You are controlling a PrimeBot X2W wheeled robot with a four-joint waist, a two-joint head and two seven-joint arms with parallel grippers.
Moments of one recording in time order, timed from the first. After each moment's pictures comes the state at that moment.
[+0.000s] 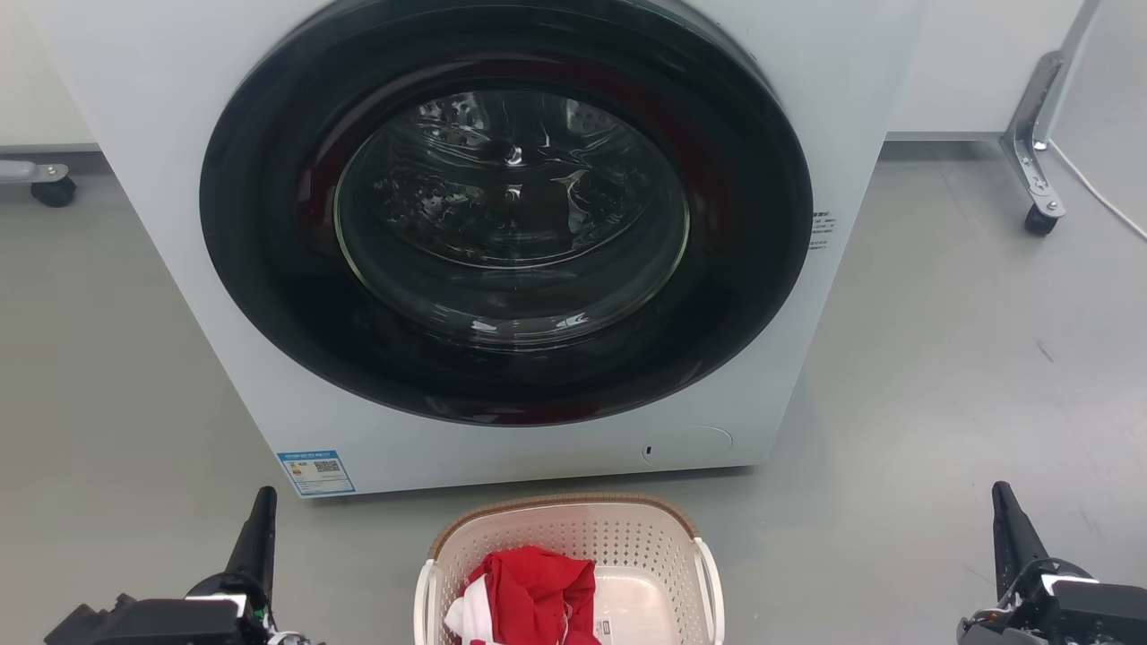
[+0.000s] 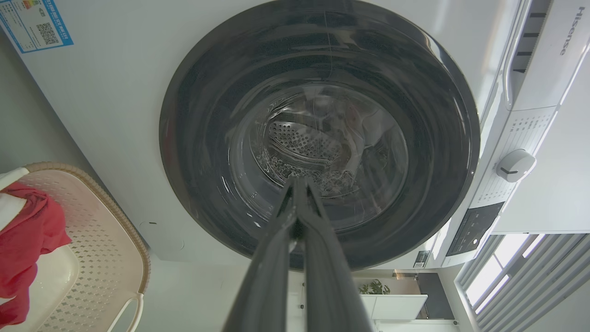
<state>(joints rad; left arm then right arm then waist) -0.08 0.04 0.09 0.29 -1.60 -0.12 0.11 -0.09 -0.04 -0.13 0.30 1.60 0.12 0.11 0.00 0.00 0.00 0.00</state>
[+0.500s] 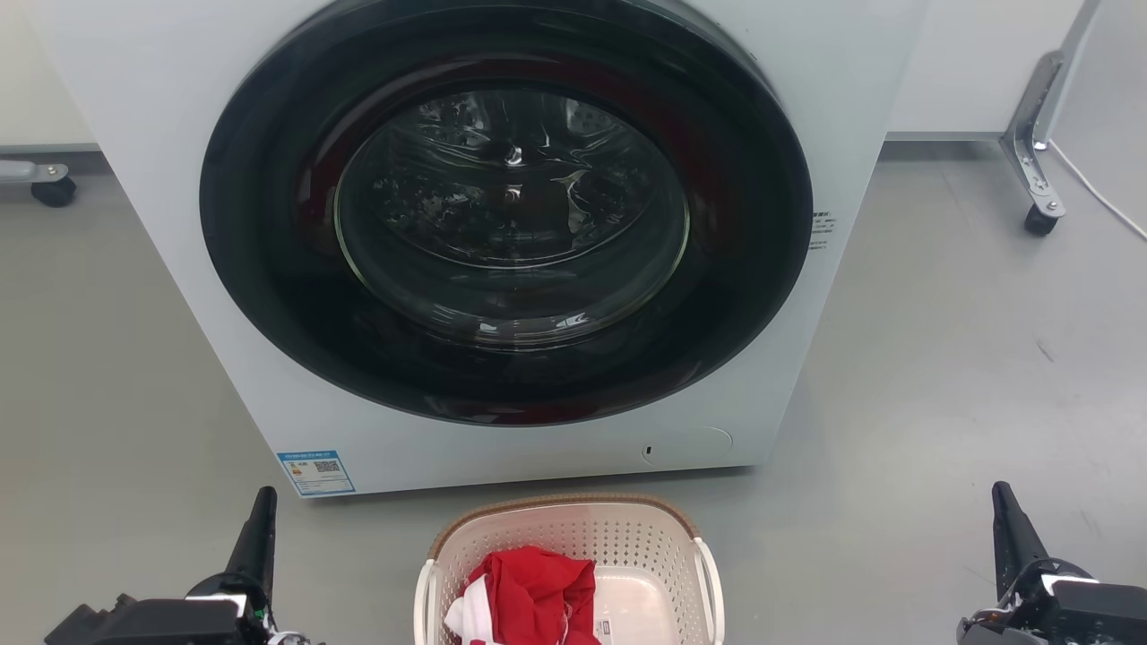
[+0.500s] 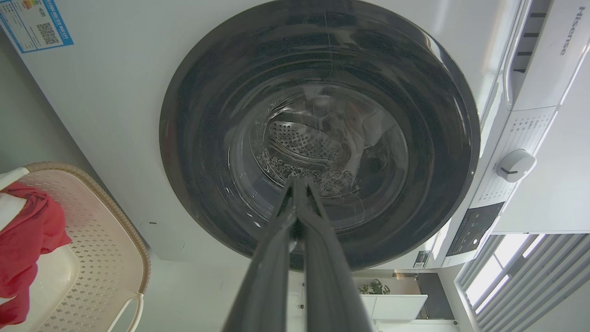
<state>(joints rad) -0.08 0.04 0.09 0.29 -1.60 -0.12 0.11 -0.09 -0.04 -0.13 0.30 1.60 0.12 0.11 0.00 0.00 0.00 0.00</state>
